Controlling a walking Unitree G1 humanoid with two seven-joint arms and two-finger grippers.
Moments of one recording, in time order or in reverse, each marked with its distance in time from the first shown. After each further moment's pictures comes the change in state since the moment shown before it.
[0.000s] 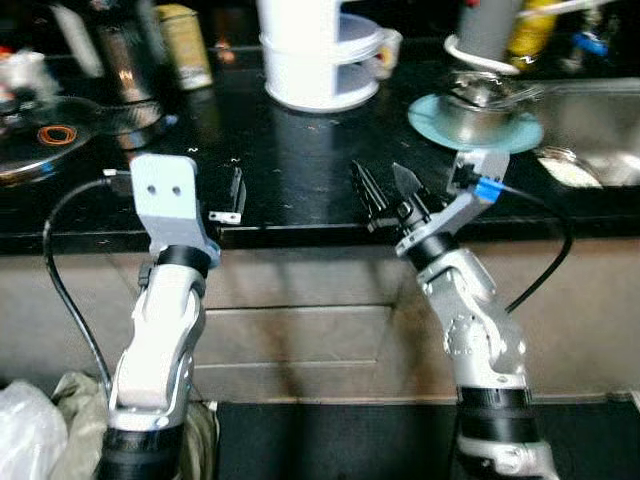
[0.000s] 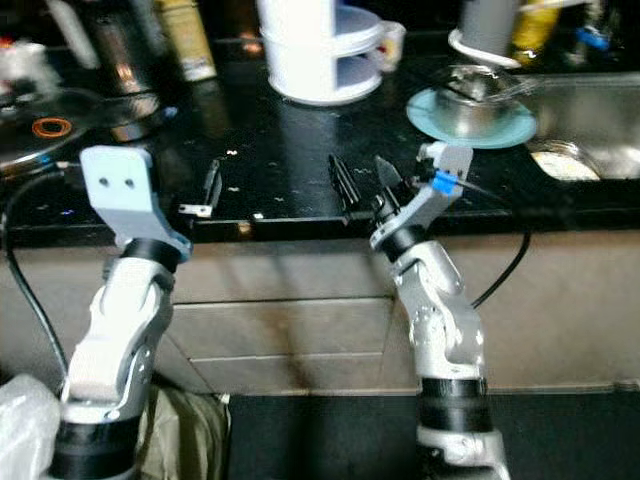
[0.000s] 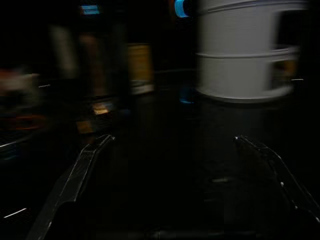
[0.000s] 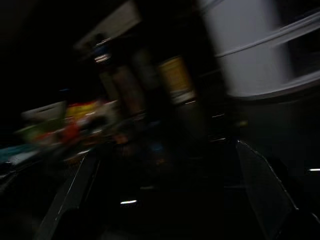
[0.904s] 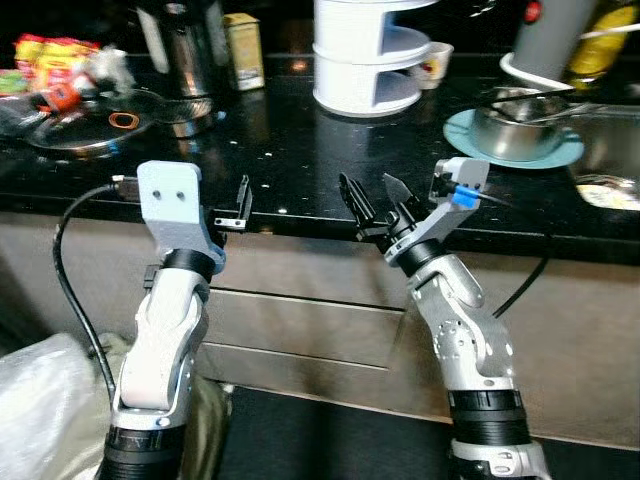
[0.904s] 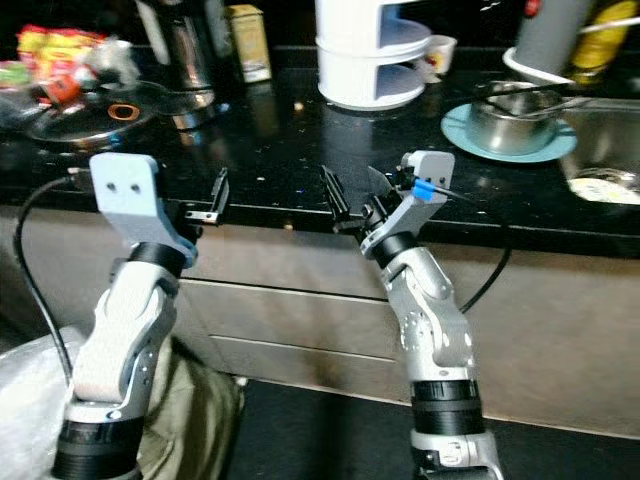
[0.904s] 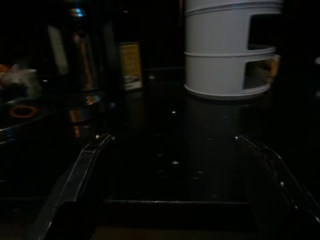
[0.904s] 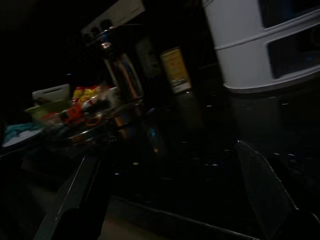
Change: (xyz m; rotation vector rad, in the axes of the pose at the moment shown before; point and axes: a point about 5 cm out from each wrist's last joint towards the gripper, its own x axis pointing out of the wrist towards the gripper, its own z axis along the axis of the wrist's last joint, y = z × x) left arm -0.001 -0.007 -0.007 -0.037 0.026 -0.037; right arm -0.002 -0.003 -0.010 -0.068 0.049 -0.042
